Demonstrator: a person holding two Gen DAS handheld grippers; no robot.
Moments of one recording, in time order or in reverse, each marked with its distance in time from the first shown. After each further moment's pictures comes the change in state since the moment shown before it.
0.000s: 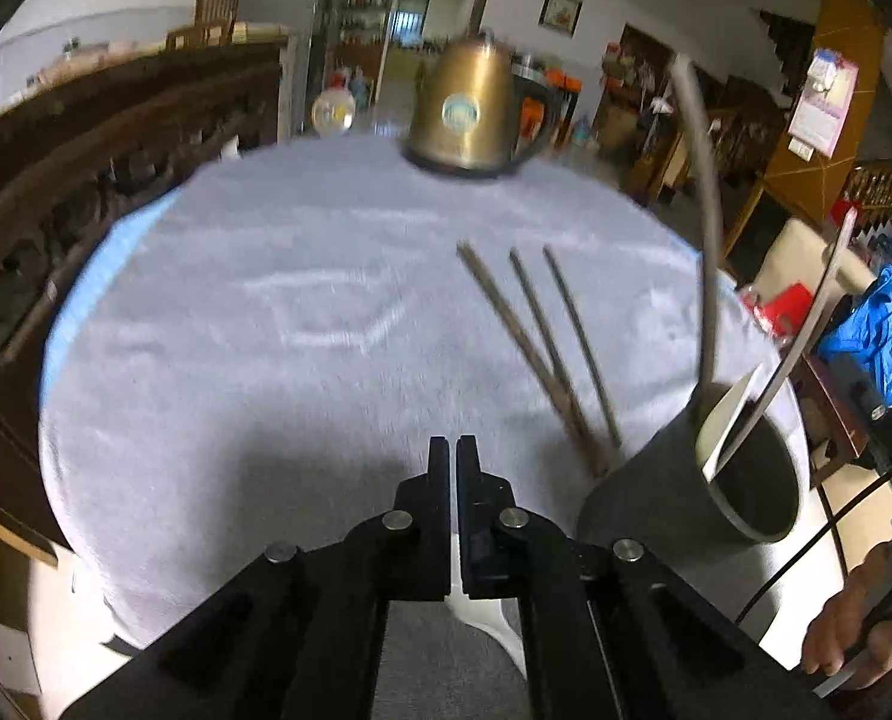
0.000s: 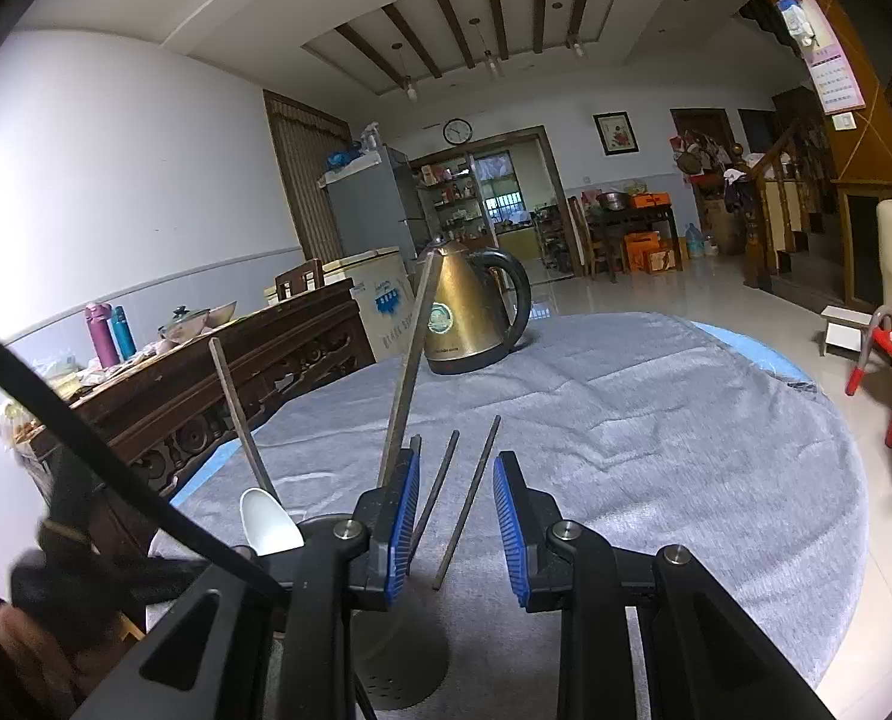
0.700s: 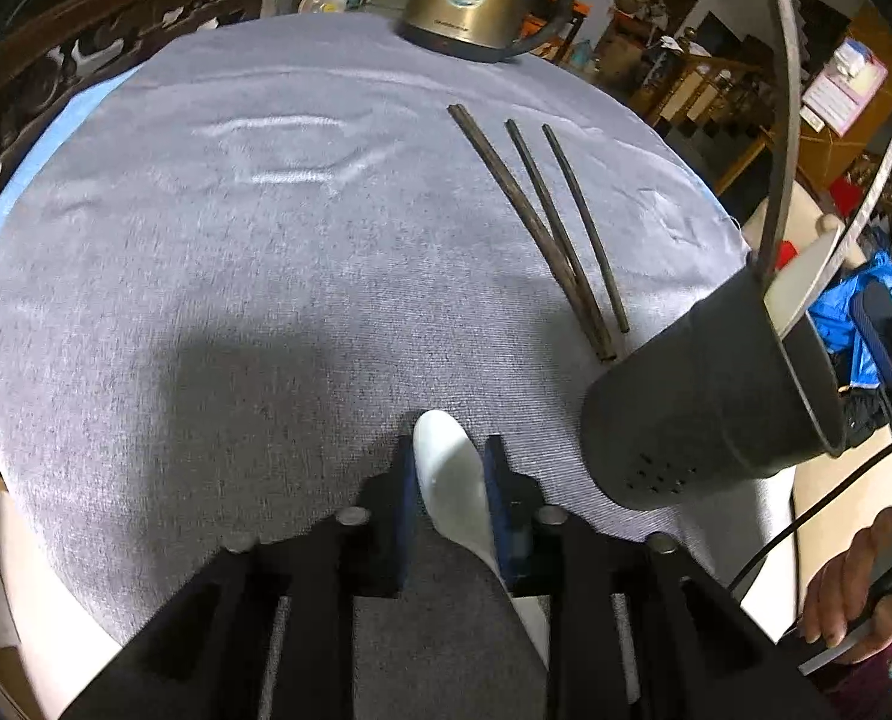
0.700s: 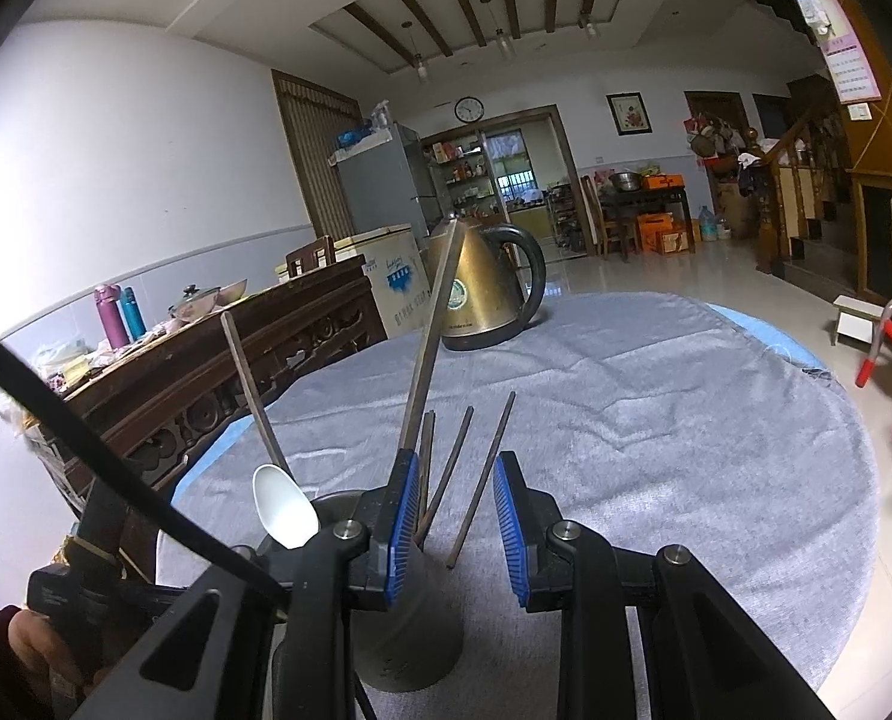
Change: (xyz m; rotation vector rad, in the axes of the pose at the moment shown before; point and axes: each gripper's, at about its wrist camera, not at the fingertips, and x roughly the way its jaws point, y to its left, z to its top) left arm 0.044 0.003 -0.041 -0.069 0.270 -0.098; right arm 0.003 0.004 -0.002 -0.006 0.060 0.029
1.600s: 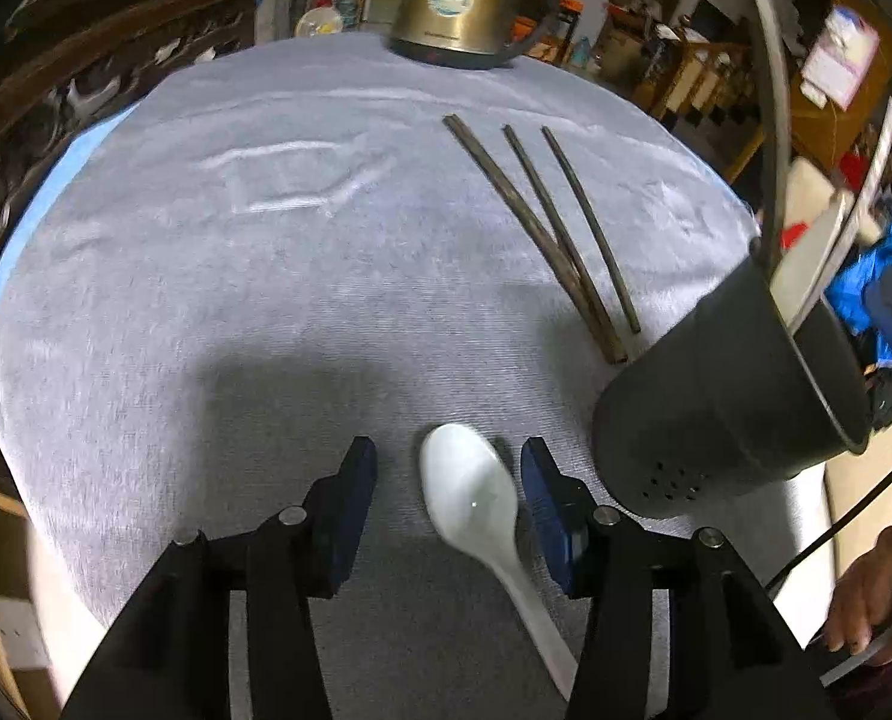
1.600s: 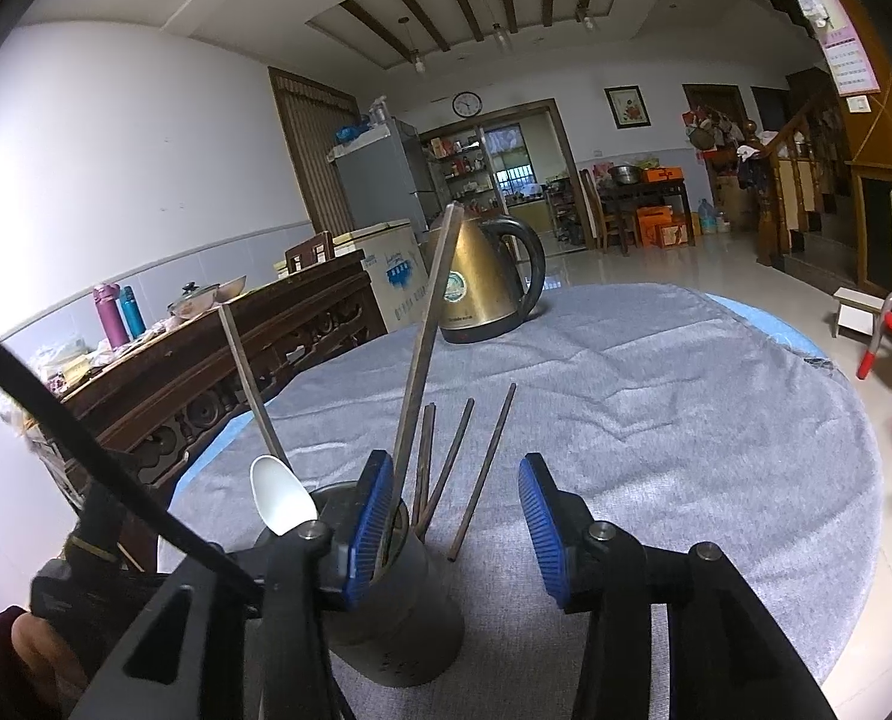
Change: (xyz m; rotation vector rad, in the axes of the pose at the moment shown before) left arm 0.010 -0.016 0.005 0.073 -0.023 0.075; right arm 0.003 0.000 -0.005 0.009 0.014 0.004
